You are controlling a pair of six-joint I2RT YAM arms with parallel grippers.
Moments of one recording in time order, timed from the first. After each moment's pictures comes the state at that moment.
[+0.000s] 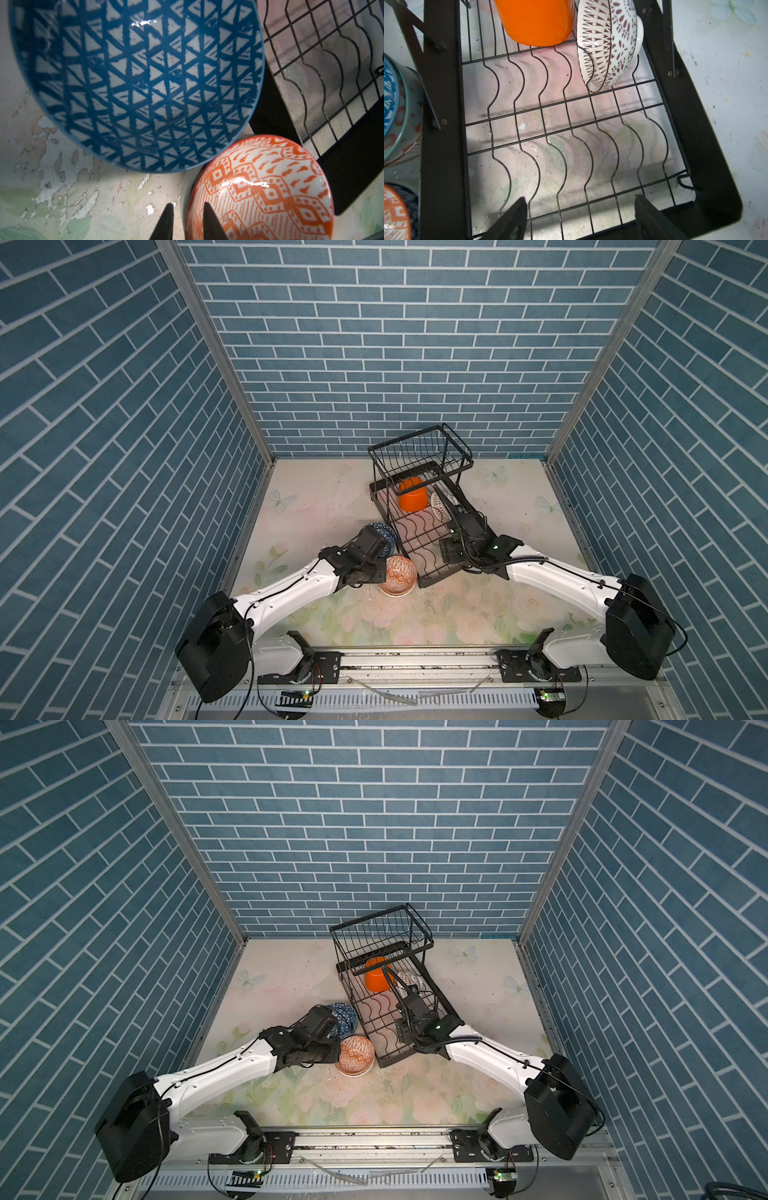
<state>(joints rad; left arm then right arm) -0.74 1.28 0.78 -0.58 -0.04 -0.67 0.81 1.38 0.89 -0.45 0.30 0.39</state>
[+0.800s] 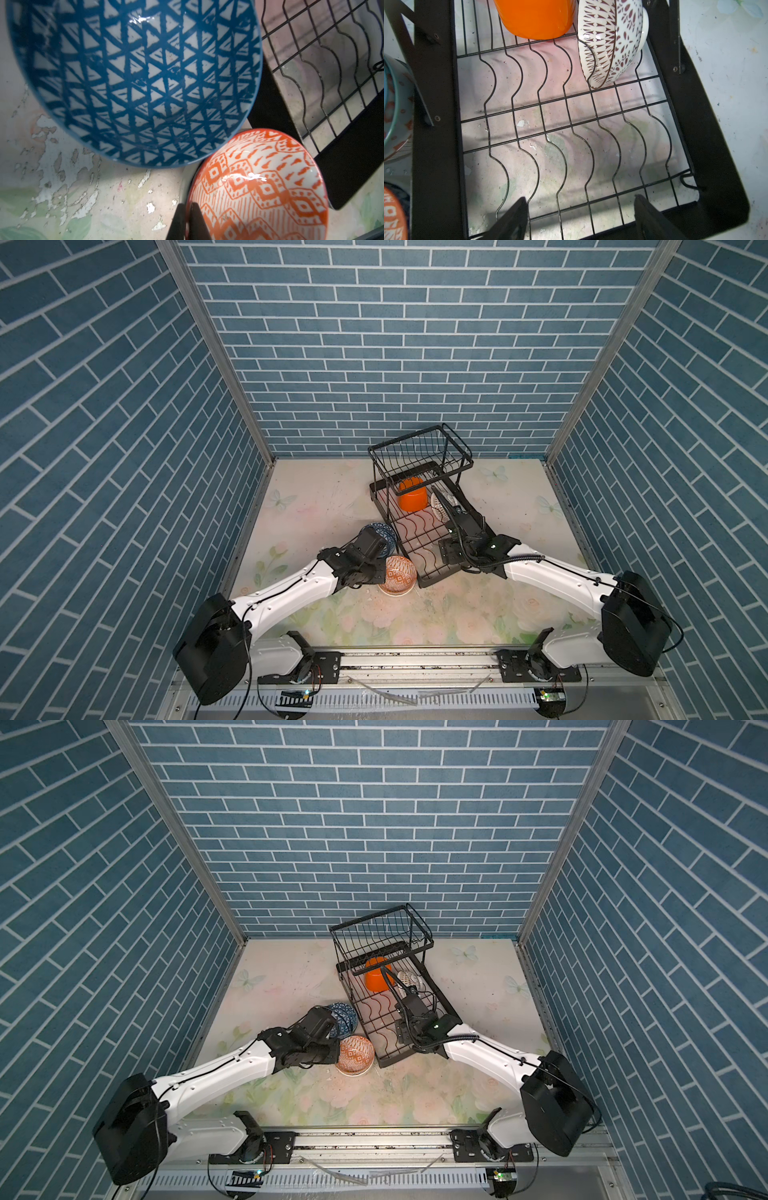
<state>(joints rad) -0.74 1.25 0.76 -0.58 -0.03 -0.66 0.81 1.40 0.89 -0.45 0.30 0.39</state>
